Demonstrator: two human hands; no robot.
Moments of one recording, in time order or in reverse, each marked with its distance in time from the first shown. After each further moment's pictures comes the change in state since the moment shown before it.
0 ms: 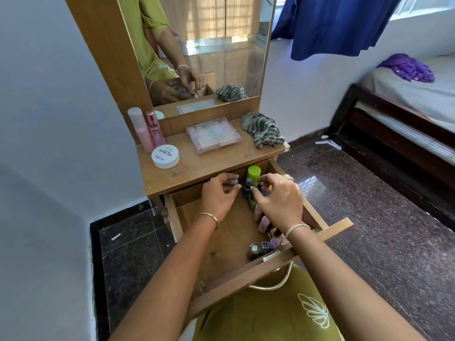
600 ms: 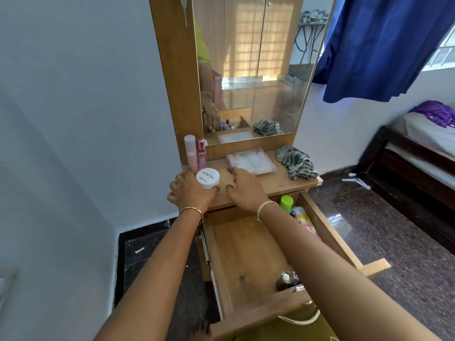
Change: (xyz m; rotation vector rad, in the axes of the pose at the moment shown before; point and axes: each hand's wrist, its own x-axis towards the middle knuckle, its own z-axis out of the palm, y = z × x) left_hand 0.027 0.002 -0.133 0.506 0.406 -0.325; right_hand 0.061 -0.150 0.025 0.172 -0.502 -0.184
